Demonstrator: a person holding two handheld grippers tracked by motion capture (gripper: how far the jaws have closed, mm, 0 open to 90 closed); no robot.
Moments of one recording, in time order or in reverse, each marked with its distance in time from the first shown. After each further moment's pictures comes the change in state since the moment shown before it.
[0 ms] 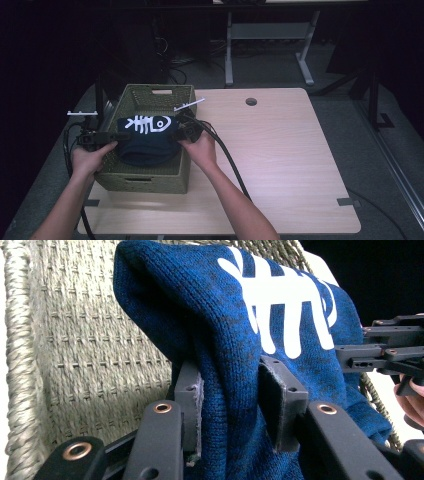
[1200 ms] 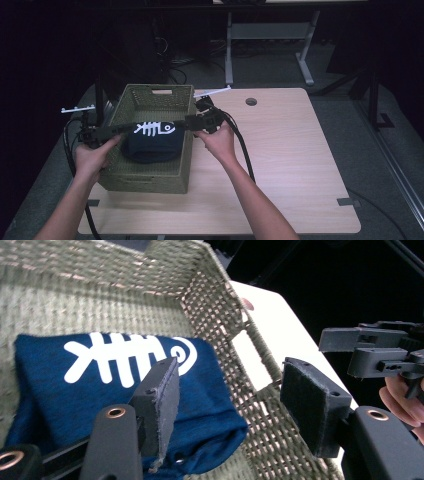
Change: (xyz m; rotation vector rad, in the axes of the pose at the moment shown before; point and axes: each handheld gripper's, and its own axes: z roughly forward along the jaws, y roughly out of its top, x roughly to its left) left arm -0.044 0.005 -0.012 -0.156 -0.098 0.052; right arm -0.014 0.007 -0.074 -0.160 0.121 -0.033
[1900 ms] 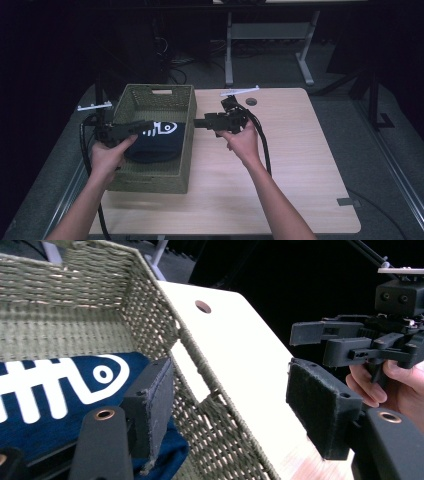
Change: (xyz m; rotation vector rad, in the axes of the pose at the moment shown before) left arm -0.047 -0.001 0.025 -0.001 -0.097 0.080; right arm -0.026 -0.014 -0.054 -0.057 0.036 0.020
